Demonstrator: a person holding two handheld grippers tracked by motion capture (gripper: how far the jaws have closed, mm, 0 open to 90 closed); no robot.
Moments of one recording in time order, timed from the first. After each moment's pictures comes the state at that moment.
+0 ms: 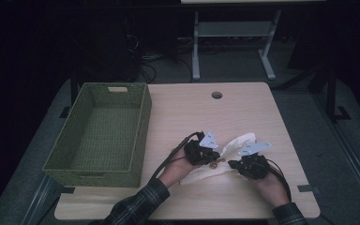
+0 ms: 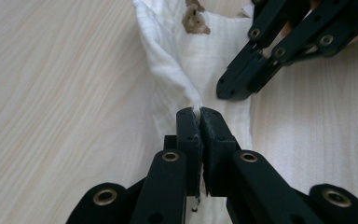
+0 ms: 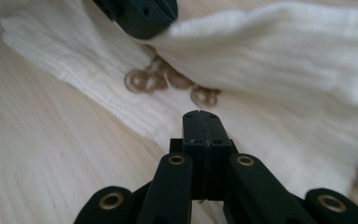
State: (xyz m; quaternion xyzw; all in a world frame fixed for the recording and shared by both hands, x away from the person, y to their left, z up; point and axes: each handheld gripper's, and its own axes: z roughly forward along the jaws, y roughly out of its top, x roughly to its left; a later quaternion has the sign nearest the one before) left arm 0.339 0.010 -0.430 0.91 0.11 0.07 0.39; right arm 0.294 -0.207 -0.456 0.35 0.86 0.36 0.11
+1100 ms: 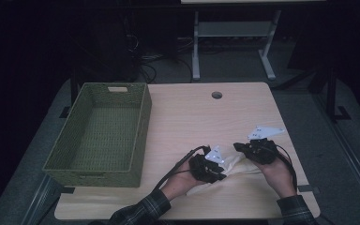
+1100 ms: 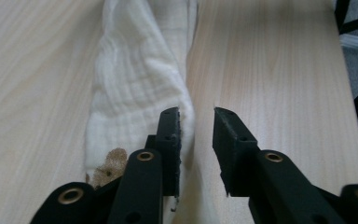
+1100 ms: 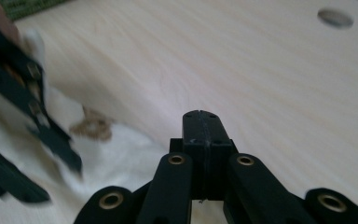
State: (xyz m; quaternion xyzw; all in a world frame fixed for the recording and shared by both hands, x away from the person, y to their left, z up) left arm 0.306 0.001 -0.440 0.92 0.10 0.00 0.39; right arm 0.317 -0.223 -0.416 0.36 0.83 0.39 0.15
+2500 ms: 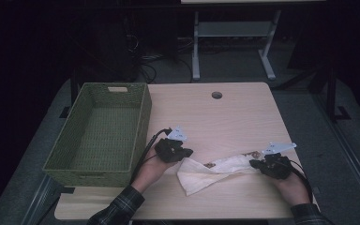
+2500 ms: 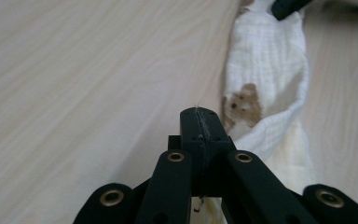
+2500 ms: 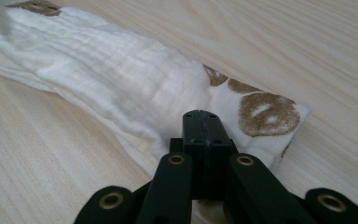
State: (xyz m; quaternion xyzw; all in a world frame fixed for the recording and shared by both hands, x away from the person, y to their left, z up) left arm 0.337 0.093 -0.417 0.90 0.22 0.05 0.38; right arm 0.299 -0.272 -0.466 0.39 0.85 0.34 0.12
